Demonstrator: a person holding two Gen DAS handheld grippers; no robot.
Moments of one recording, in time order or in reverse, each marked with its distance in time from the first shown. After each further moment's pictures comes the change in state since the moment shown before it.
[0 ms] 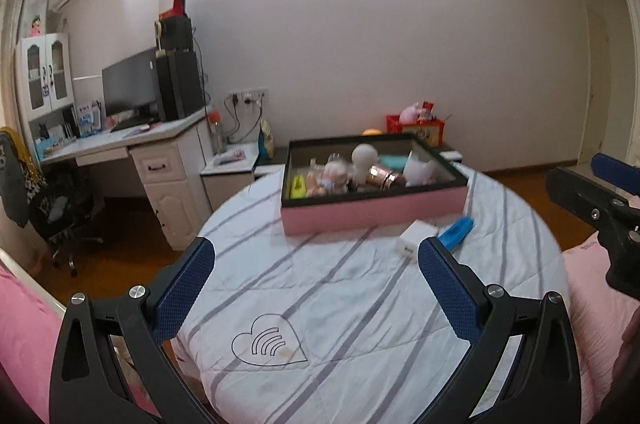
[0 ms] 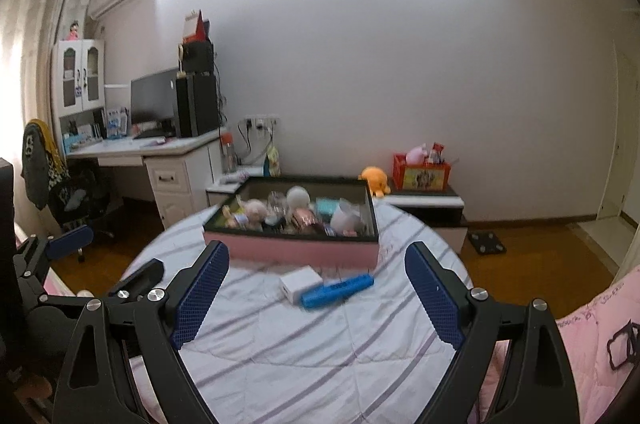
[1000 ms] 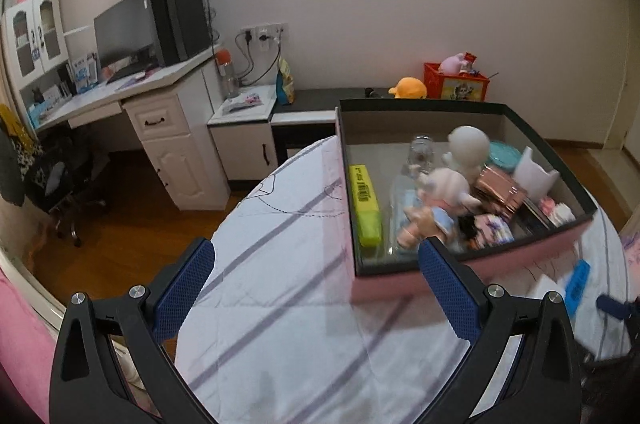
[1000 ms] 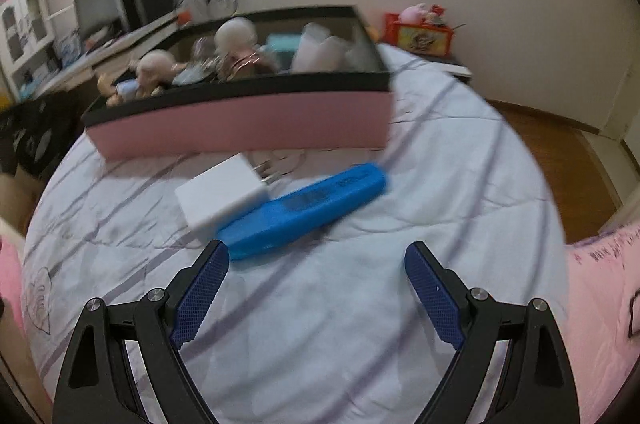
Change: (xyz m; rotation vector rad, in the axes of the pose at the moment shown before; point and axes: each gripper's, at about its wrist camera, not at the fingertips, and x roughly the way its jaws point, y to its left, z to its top) left arm 0.195 0.065 0.055 -0.047 0.248 0.053; right arm 0.182 -0.024 -0.054 0.060 0.507 -0.018
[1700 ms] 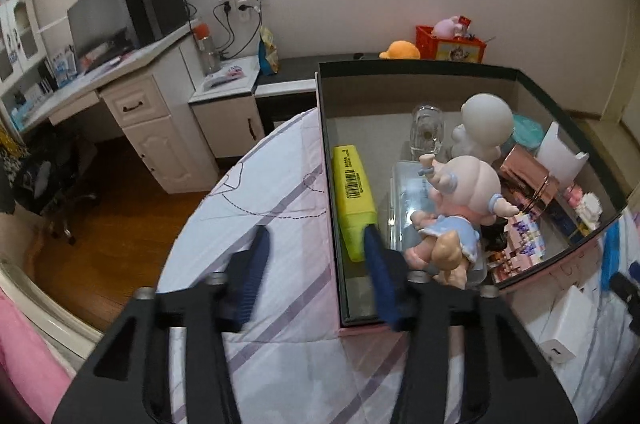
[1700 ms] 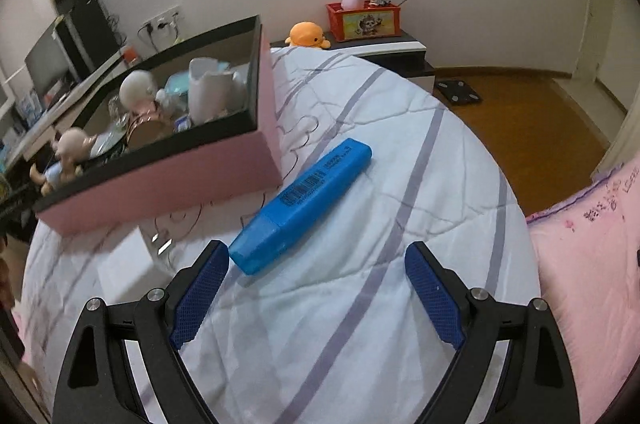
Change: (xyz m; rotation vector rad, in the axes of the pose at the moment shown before) left arm 0.055 -0.021 0.009 0.075 0.125 -0.018; right arm 0.007 -0.074 0.019 0.252 -0.019 -0.064
